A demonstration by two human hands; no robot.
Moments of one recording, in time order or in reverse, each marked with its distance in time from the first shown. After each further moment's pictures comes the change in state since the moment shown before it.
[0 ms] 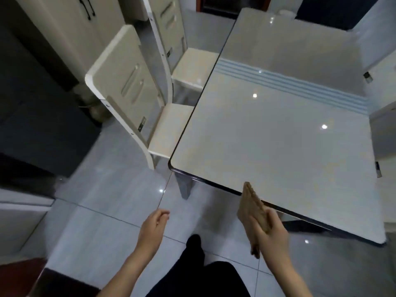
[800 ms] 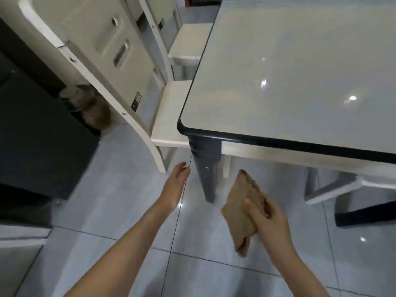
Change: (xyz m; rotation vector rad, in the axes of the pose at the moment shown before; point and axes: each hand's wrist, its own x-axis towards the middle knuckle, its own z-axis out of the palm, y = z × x) left_hand 0.221 -0.137 0.070 -0.233 -0.184 0.022; right_hand 0.066 0.181 0.245 0.476 0.013 0.095
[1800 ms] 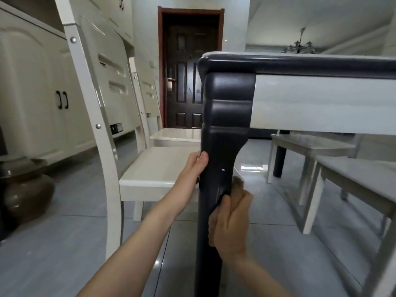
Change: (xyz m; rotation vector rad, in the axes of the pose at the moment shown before) left_hand 0.164 -0.086 0.022 -0.117 -0.351 0.969; right_hand 0.223 0.202 0.171 0.048 0.374 -1.112
